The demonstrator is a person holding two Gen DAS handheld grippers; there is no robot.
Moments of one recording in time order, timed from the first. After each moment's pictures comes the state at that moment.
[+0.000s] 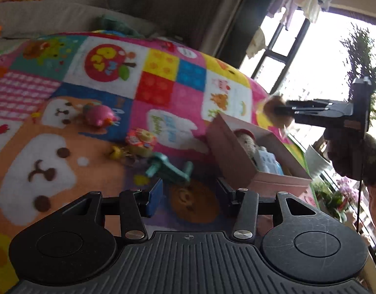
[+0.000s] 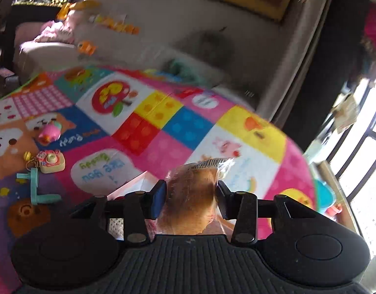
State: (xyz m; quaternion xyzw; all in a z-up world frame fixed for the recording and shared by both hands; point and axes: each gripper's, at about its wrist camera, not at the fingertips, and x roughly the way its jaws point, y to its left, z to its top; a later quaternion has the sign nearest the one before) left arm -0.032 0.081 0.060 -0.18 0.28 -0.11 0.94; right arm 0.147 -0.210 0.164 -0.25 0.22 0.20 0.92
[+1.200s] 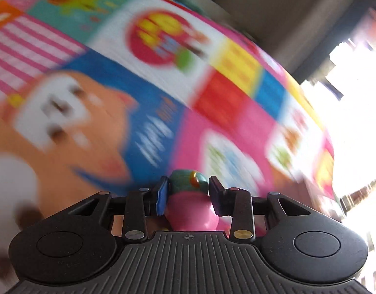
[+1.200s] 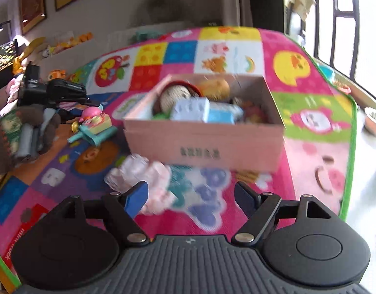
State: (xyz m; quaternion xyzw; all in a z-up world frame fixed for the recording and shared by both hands) left arm 0.135 0.111 0.014 -0.29 0.34 -0.03 0.89; right arm -0.017 -0.261 0.069 0.01 0.33 0.13 0.93
